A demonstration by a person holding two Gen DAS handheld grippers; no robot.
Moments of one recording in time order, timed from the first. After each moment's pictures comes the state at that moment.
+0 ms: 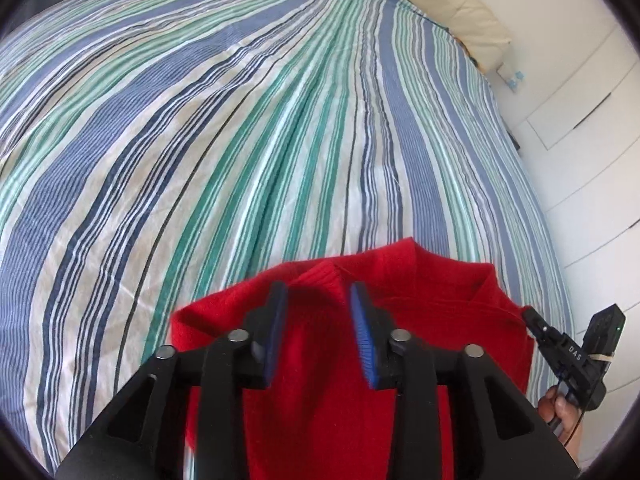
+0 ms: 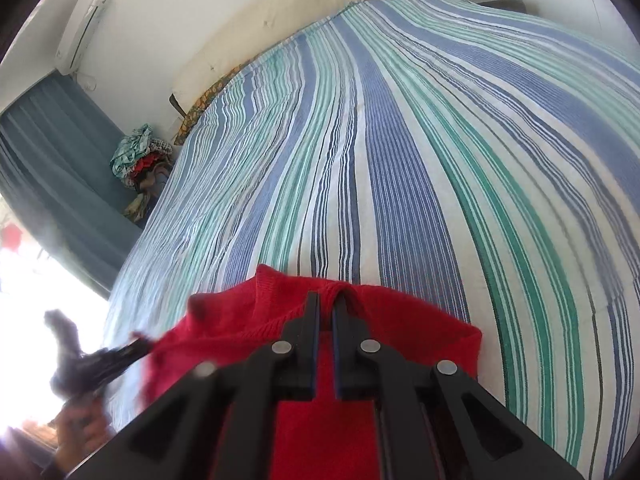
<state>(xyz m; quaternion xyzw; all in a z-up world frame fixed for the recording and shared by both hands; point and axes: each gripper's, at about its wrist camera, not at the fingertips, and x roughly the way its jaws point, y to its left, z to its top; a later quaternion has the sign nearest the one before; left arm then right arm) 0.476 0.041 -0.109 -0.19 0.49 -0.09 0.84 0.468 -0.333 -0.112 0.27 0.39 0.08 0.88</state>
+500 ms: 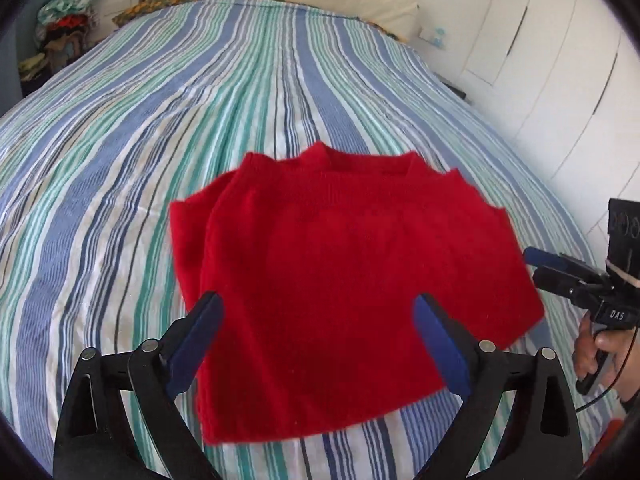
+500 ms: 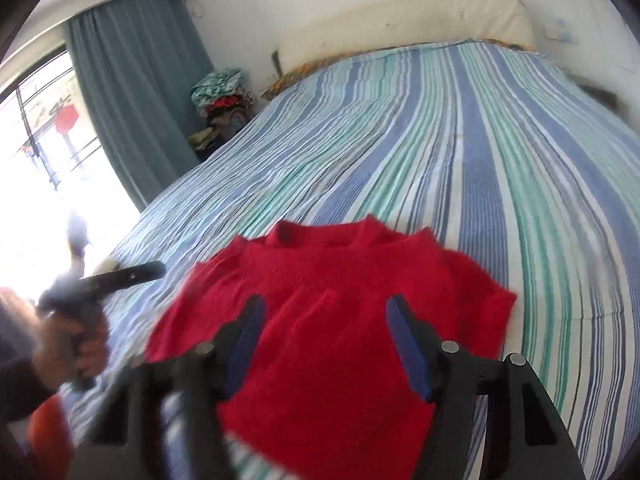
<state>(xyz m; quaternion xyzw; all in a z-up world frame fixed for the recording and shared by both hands) 0.323 0.001 -0.109 -0.03 0.44 -0.17 0.88 0.362 -0.272 -0.071 0.10 0.36 0.23 0.90</state>
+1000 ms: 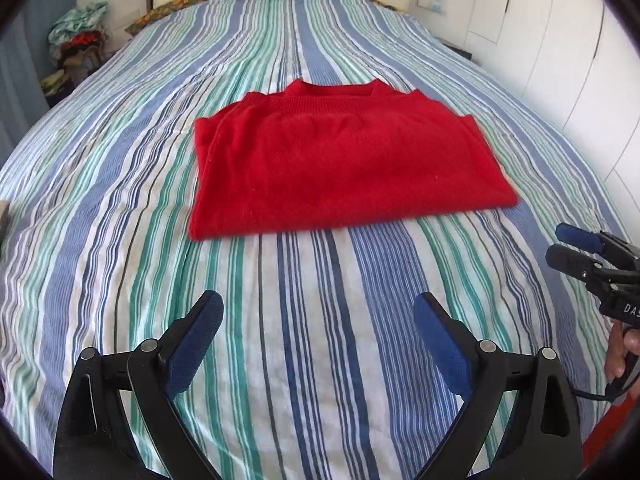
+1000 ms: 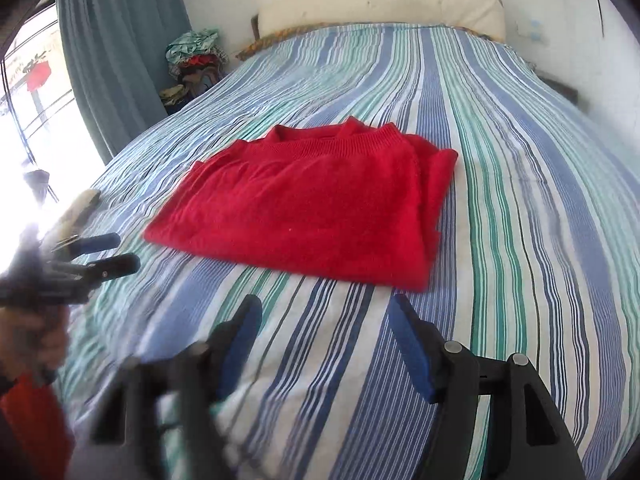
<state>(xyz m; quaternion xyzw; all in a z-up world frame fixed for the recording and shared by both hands) 0.167 -0.023 -0.093 0.02 0.45 -0.12 0.88 0.203 -0.255 -0.090 0.04 0.41 0.13 0.90</state>
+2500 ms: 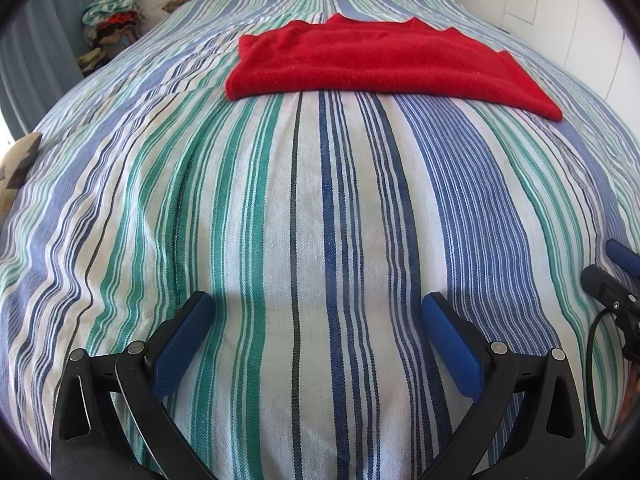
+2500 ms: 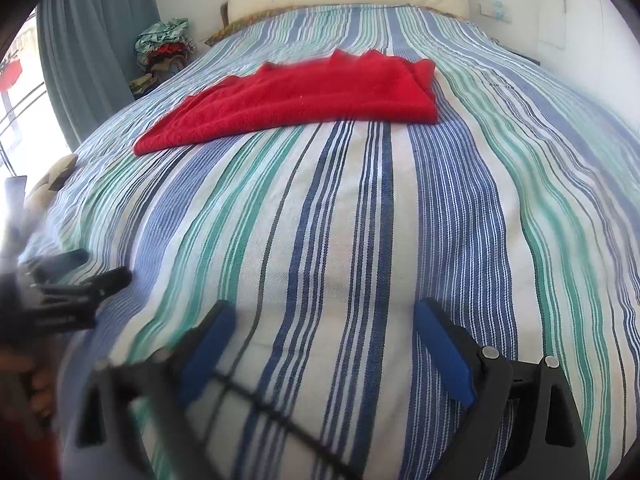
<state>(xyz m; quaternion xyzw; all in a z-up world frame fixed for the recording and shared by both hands) 0.127 -0.015 -0.169 0.04 0.47 -0.04 0.88 0.113 -0.216 -0.169 0.04 0.42 0.05 0.90</state>
